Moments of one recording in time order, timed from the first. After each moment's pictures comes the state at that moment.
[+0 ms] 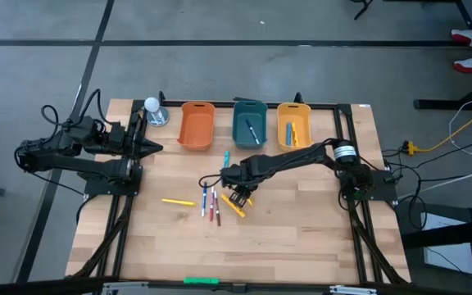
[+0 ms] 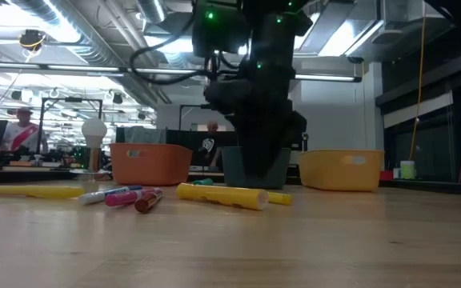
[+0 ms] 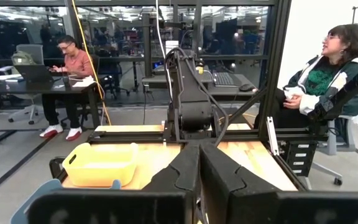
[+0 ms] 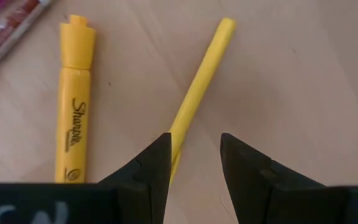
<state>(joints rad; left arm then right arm) 0.00 0.39 0.78 -0.39 0.00 0.00 0.08 2.11 1.66 -0.93 0.06 0.63</state>
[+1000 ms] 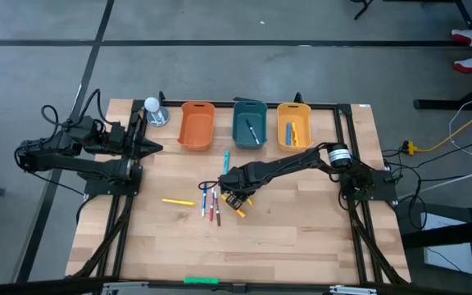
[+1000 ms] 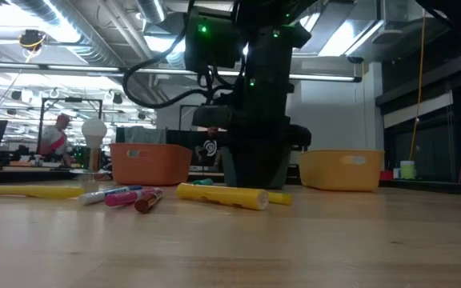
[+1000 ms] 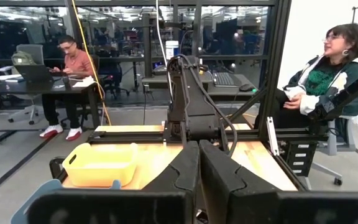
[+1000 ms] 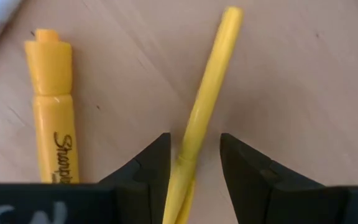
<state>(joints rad) 0.00 0.39 0.78 -0.39 0.00 0.00 0.11 2.17 1.66 -0.89 0.11 0.79</state>
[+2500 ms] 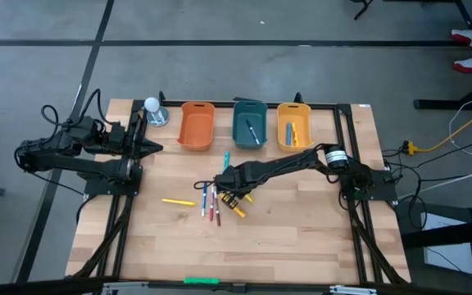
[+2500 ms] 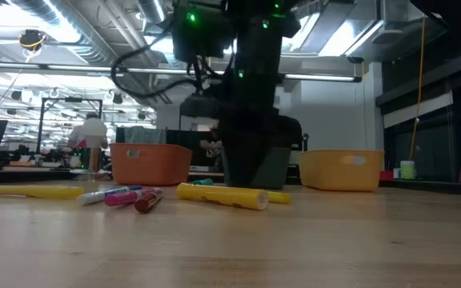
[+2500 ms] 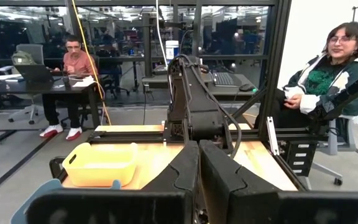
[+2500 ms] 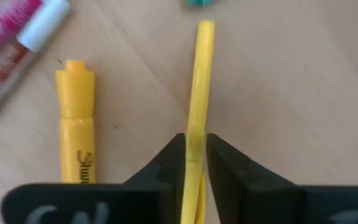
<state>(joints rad) 0.00 0.39 0.78 -0.39 0.00 0.00 0.11 2.20 1.78 -0.95 0.16 0.77</state>
